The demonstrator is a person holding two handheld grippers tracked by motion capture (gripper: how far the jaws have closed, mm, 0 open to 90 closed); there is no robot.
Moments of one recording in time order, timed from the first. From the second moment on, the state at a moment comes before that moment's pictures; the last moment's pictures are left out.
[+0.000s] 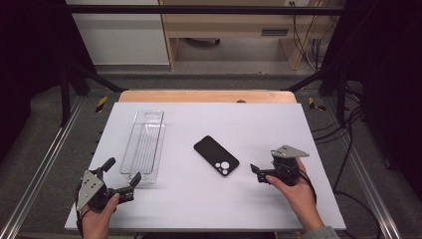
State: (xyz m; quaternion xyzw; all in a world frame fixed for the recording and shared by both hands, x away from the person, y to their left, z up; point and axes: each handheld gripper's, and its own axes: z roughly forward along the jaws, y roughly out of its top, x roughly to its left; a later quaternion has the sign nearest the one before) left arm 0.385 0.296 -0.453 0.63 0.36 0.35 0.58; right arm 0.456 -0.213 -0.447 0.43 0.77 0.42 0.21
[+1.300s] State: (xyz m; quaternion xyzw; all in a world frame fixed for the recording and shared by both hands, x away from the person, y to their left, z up) left arm 0.384 0.296 -0.451 0.64 0.35 0.36 0.58; right arm 0.509 -0.157 -0.436 0.40 0.82 0.38 0.13
